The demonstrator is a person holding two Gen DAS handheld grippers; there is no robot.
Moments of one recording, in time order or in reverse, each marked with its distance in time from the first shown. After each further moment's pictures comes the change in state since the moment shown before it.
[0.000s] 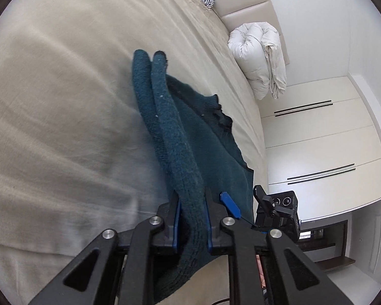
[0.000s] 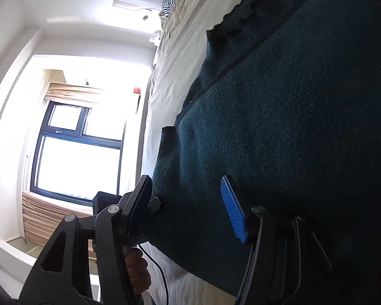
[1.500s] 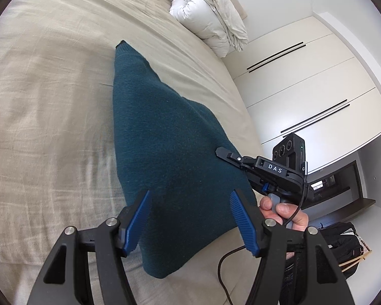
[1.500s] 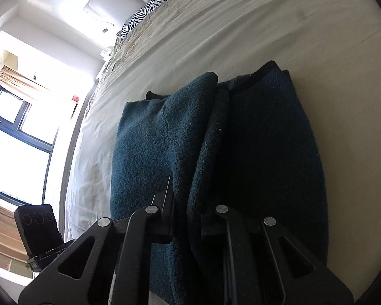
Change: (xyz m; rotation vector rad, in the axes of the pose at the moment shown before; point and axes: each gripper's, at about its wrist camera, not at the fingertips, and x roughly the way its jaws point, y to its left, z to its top) left arm 0.105 -0.108 -0.078 0.286 0.101 -0.030; right arm -0.182 -0.018 0.093 -0.173 -0.109 -0.480
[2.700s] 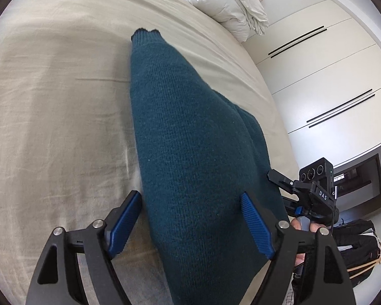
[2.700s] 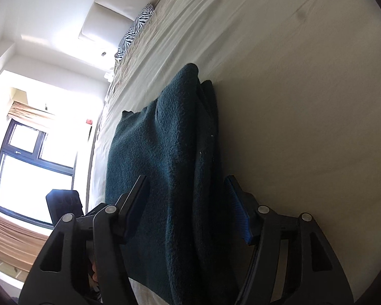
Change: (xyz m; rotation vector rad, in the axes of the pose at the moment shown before) left arm 0.088 0.010 0.036 0.003 0.091 0.135; right arm -0.022 -0.102 0.002 0.164 -0.005 0.140
